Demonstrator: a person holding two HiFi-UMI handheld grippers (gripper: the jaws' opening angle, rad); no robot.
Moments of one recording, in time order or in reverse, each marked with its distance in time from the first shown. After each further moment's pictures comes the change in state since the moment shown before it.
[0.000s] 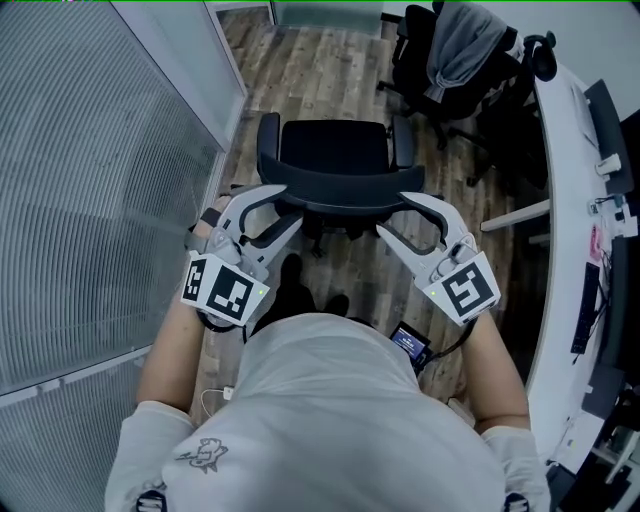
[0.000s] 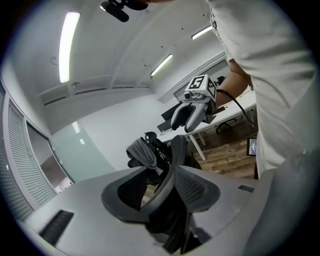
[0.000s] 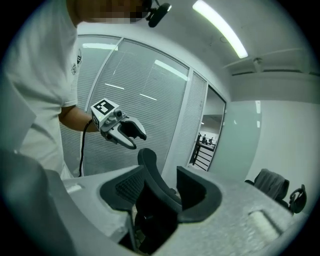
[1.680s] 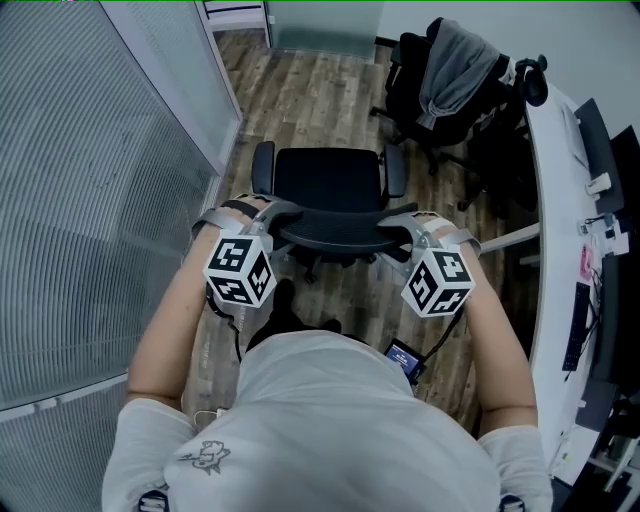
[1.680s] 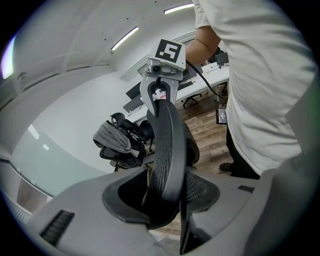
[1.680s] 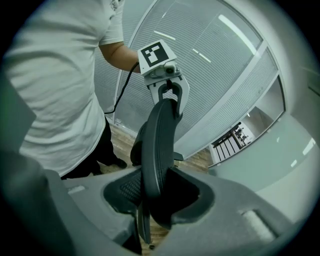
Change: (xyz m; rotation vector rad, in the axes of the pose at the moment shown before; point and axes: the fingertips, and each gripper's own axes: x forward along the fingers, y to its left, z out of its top) left arm 0.064 -0.008 -0.063 0.275 0.251 -0.361; right arm 0.040 -0.013 -0.085 -0.542 0.507 0.314
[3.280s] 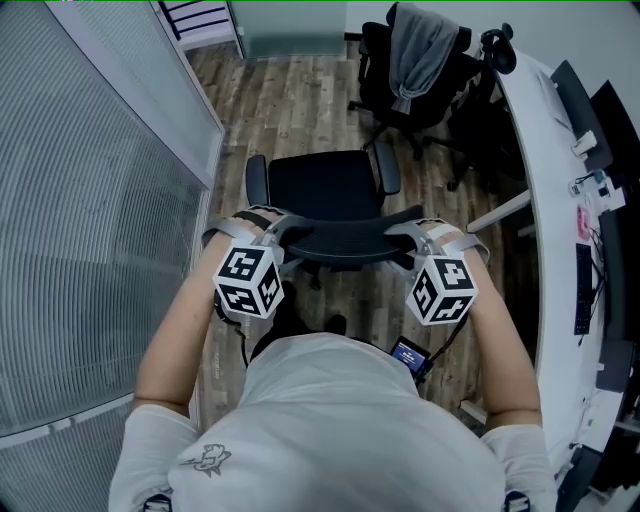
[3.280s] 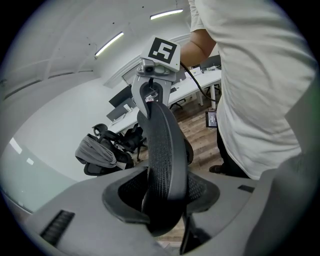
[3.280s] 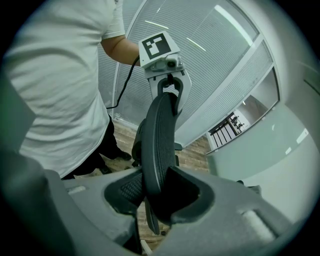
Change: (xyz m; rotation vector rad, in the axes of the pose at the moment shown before) left arm 0.013 -0.052 0.072 0.114 -0.064 -0.143; right arm -0.053 0.062 -0.035 0.076 0.121 -0.022
